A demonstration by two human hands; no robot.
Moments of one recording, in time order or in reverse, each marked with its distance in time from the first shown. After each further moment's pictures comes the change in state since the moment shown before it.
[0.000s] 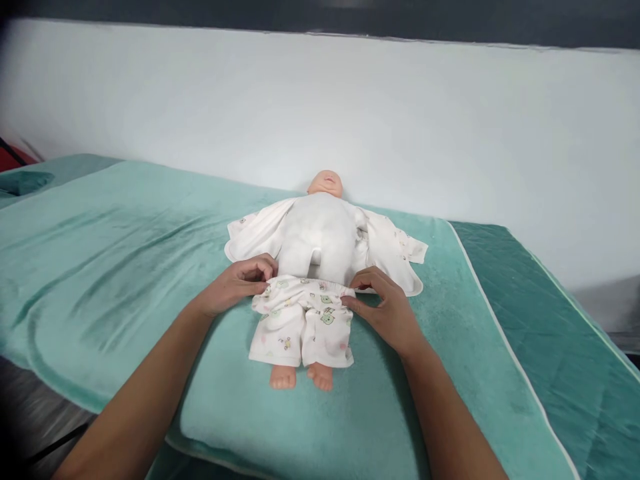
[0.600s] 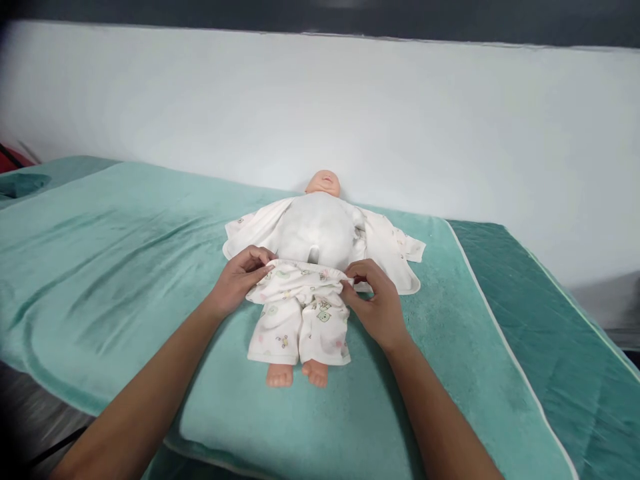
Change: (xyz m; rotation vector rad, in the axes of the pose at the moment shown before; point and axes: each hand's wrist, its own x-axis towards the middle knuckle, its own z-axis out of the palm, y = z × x) left_hand 0.009 -0.004 0.021 -0.059 0.336 0.104; right_hand 0.007 -0.004 0.020 0.057 0.196 -0.067
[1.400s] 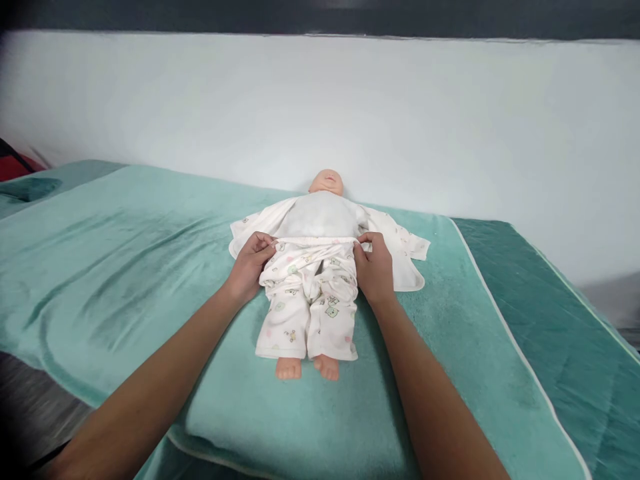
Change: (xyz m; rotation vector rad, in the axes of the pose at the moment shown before) left_hand 0.029 -0.015 0.011 -0.283 0.239 -0.111; right_hand 0.049 0.038 0.020 -0.133 0.221 0.238
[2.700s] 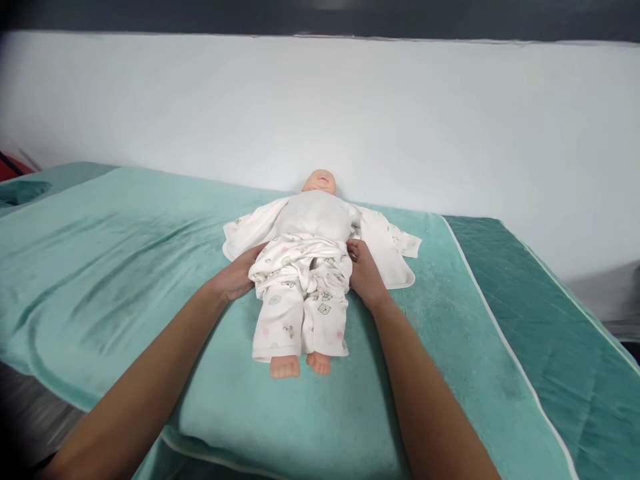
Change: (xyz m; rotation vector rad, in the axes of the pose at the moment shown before) left_hand -0.004 0.016 -0.009 0.086 -0.458 -0.227; right_hand -0.014 0.005 0.000 0.460 -0.265 0.252
